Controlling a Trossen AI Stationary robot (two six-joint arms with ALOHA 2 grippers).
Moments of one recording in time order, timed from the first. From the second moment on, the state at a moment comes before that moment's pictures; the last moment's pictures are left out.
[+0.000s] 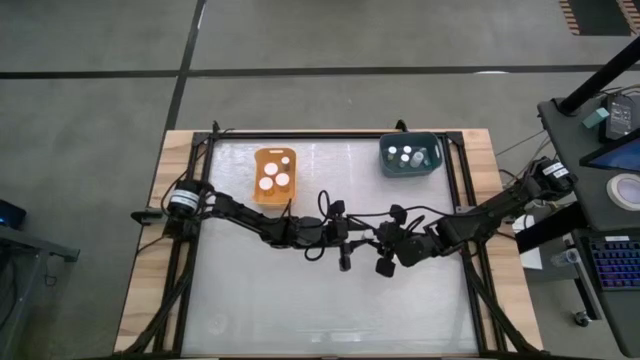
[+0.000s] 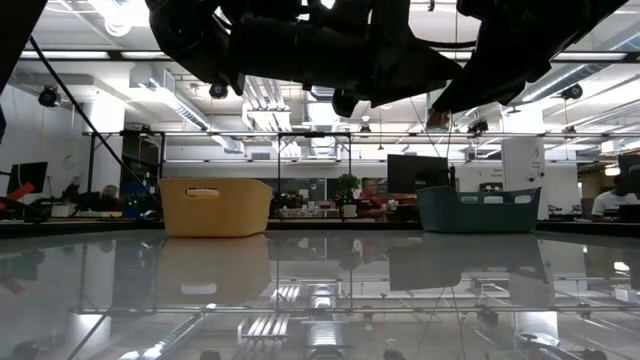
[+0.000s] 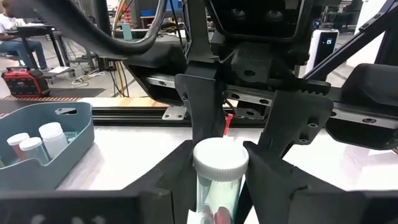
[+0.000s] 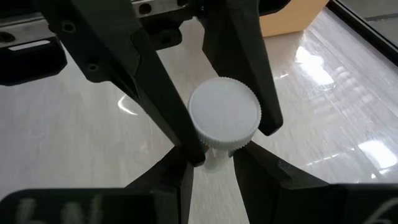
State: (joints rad) left arm -0.17 1.98 1.12 0.83 -0.26 0.01; right arm 0.43 1.33 0.75 -0.19 0.57 0.44
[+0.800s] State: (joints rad) left arm -0.15 1.85 1.01 0.82 -0.27 0.01; right arm 0.42 1.32 0.79 -0.13 0.61 0.44
